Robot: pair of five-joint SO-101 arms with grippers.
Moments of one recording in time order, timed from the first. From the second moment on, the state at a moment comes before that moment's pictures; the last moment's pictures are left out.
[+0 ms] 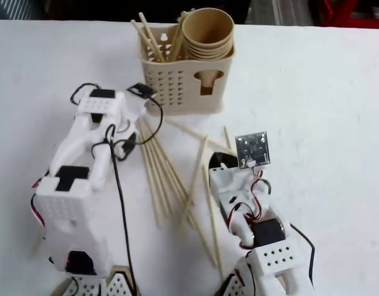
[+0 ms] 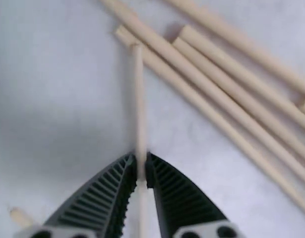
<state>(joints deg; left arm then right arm) -2.5 29.2 0.3 77.8 -26.5 -18.5 -73.4 84.2 29.5 -2.7</state>
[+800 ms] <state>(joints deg) -2.8 -20.4 18.7 81.0 -26.5 -18.5 -73.4 84.6 29.5 -2.7</state>
